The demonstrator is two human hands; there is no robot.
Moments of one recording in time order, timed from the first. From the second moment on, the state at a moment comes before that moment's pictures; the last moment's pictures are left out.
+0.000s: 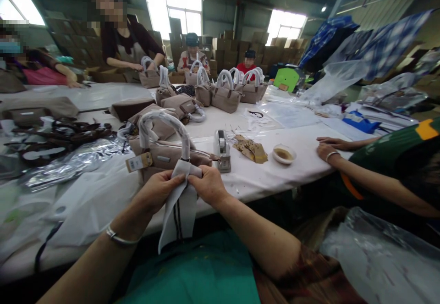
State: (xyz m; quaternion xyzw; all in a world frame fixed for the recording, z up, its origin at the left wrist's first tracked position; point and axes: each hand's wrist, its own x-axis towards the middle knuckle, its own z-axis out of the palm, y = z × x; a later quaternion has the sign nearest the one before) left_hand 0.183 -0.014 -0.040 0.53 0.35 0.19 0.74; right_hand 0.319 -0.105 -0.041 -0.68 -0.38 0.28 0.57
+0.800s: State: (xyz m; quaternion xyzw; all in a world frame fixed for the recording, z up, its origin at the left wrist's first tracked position) left_hand 0.182 -0.027 -0.040 0.78 0.37 0.27 0.42; right_hand 0.304 -0.109 -0.024 -0.55 -0.25 0.45 0.66
